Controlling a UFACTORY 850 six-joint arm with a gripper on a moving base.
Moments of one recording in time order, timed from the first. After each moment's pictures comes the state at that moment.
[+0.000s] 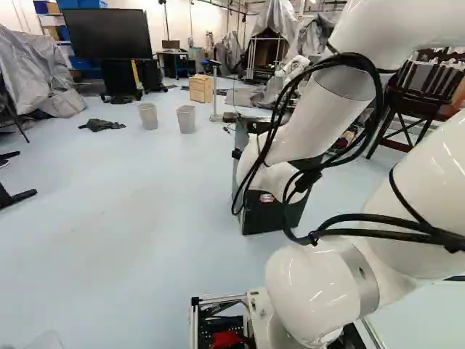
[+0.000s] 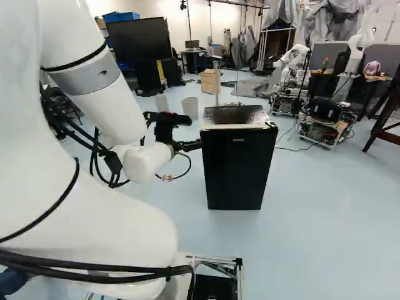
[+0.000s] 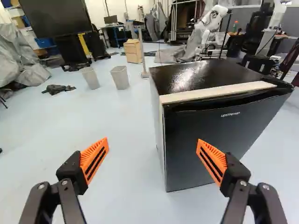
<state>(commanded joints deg) 7.8 10.5 -9.8 15.5 52.5 0.0</state>
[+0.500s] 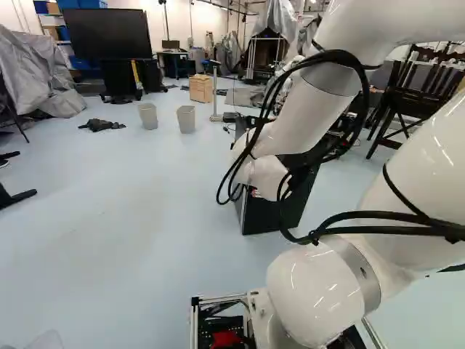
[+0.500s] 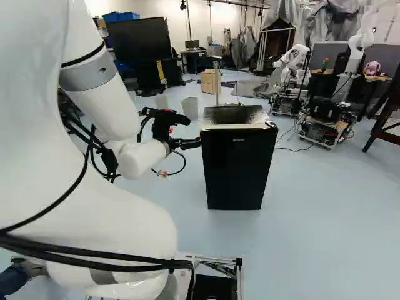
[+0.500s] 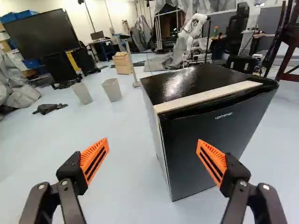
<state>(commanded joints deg) 13.3 7.5 -12.2 27.7 57.0 0.0</state>
